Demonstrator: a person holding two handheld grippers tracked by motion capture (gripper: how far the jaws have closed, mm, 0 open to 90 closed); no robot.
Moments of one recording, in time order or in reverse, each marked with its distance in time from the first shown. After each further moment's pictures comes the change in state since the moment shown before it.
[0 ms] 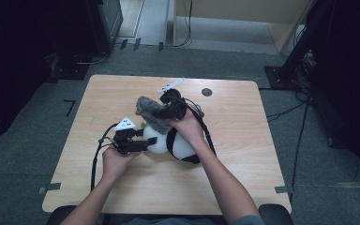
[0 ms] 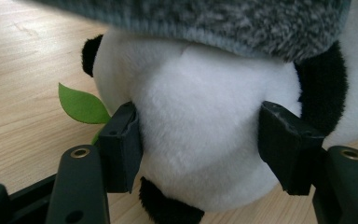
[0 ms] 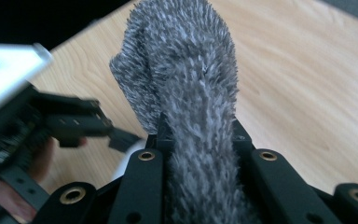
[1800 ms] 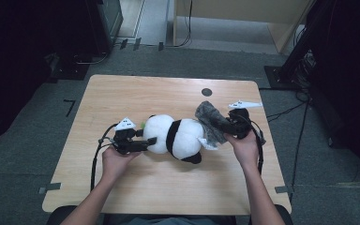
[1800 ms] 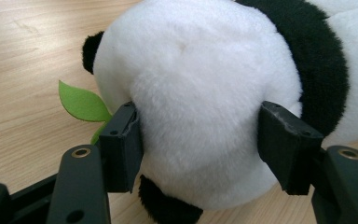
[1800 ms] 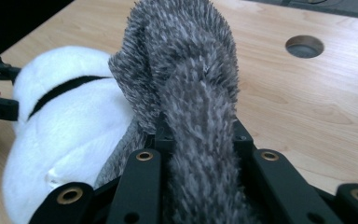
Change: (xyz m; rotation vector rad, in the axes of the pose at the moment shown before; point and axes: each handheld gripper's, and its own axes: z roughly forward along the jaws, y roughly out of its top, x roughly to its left) left arm -0.001 0.000 0.000 0.008 0.009 -0.010; right arm -0.074 -0.134 -0.122 -0.199 -0.195 0.248
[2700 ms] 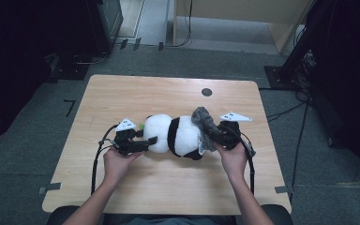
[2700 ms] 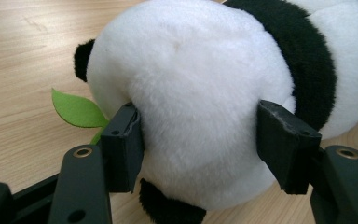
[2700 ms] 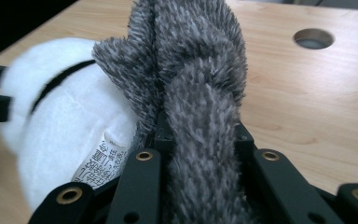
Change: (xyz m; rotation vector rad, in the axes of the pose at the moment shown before) left arm -0.006 -0.001 0.000 -0.026 0.031 -0.033; right arm 0.027 -0.033 0.028 -0.073 -0.073 0.009
